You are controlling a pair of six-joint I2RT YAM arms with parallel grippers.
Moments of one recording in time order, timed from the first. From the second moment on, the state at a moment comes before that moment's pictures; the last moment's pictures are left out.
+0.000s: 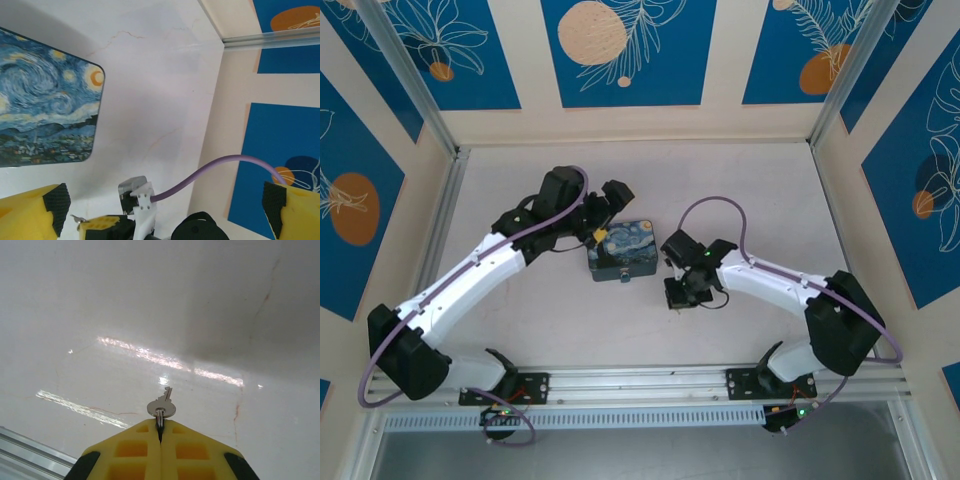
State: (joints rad) left arm -0.65 1.34 1.27 -0.54 0.19 -1.28; right arm 0.75 1.42 0.90 -0.83 -0.17 0.59
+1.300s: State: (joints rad) left arm -0.69 1.34 1.20 -0.59 0.18 -1.29; right arm 0.66 1.30 0.90 -0.77 -0.24 0.69
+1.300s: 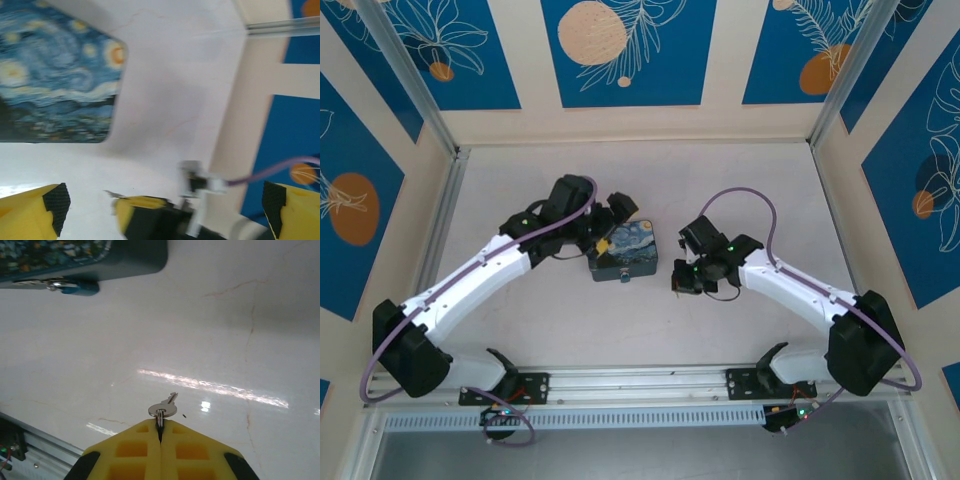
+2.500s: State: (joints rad) left arm -0.72 1.43 0.90 -0.07 0.36 -1.75; right arm 0.63 1.19 0.93 -0.49 -0.37 0.77
